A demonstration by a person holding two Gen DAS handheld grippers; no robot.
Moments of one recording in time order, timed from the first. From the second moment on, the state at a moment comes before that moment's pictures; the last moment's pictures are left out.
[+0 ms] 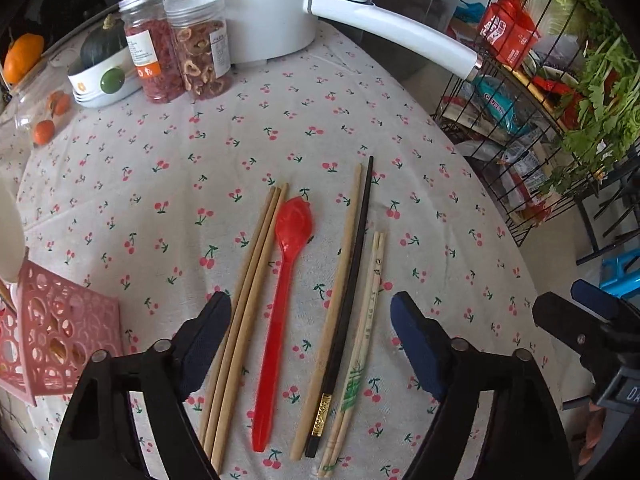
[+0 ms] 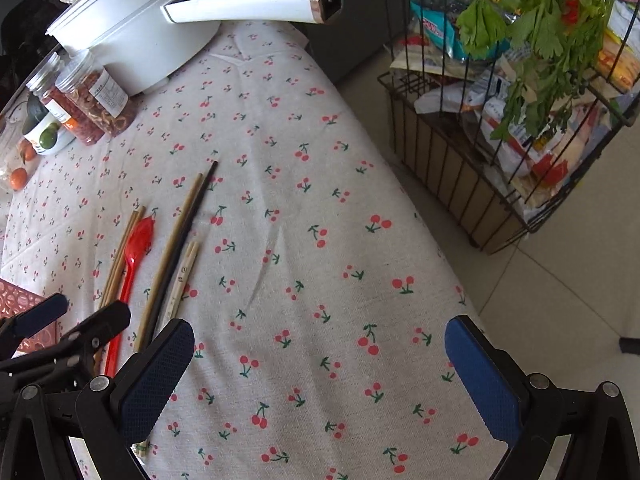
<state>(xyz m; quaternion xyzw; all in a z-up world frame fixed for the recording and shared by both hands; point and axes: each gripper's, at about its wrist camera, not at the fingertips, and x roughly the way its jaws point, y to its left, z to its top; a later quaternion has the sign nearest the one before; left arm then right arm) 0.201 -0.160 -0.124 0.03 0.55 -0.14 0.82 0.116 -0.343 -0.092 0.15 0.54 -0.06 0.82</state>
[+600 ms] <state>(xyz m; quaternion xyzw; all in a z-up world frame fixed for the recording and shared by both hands) 0.249 -0.179 -0.160 0.06 0.57 -0.11 0.81 0.120 -0.350 -0.097 0.15 0.55 -0.05 0.82</state>
